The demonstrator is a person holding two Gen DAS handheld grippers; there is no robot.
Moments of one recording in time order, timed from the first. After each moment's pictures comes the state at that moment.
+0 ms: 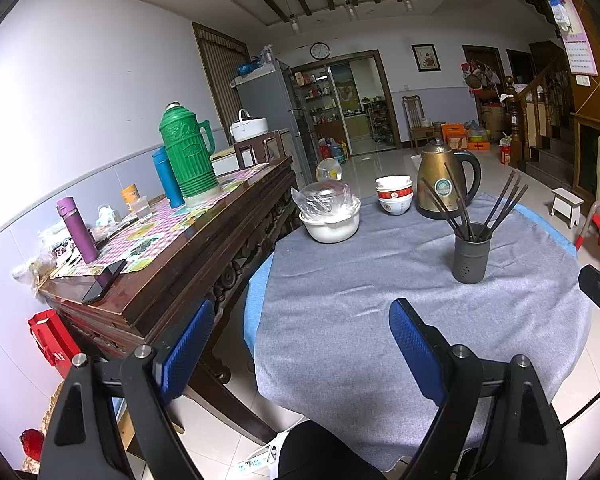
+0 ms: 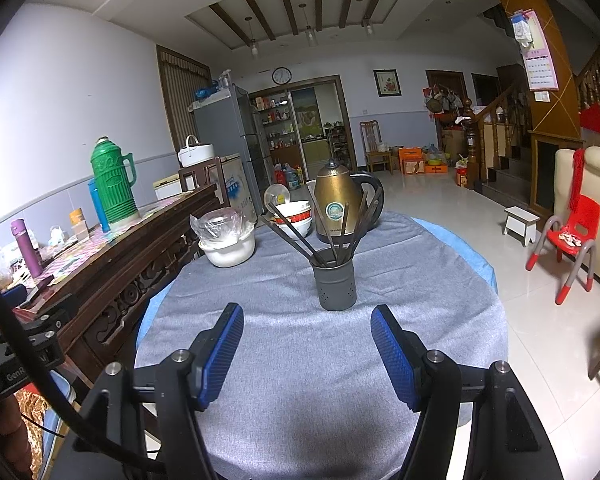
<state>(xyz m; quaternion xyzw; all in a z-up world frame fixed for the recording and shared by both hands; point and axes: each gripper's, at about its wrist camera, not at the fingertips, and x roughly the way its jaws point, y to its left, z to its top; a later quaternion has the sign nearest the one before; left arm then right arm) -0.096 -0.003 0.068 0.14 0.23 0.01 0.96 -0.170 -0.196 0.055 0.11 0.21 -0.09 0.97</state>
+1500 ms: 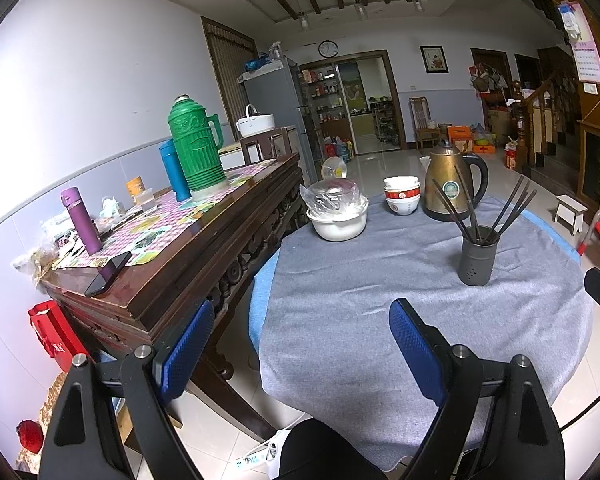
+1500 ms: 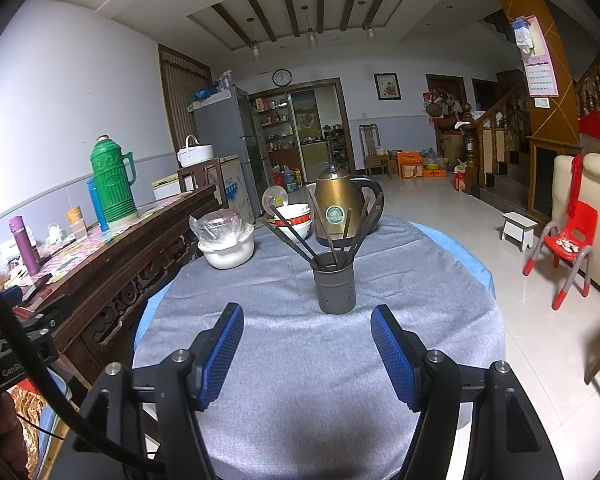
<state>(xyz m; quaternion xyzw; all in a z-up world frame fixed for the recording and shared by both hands) -0.095 0.008 0.064 0.13 0.24 0.02 0.96 -0.175 -0.197 0.053 0.10 0.21 -0.09 0.97</state>
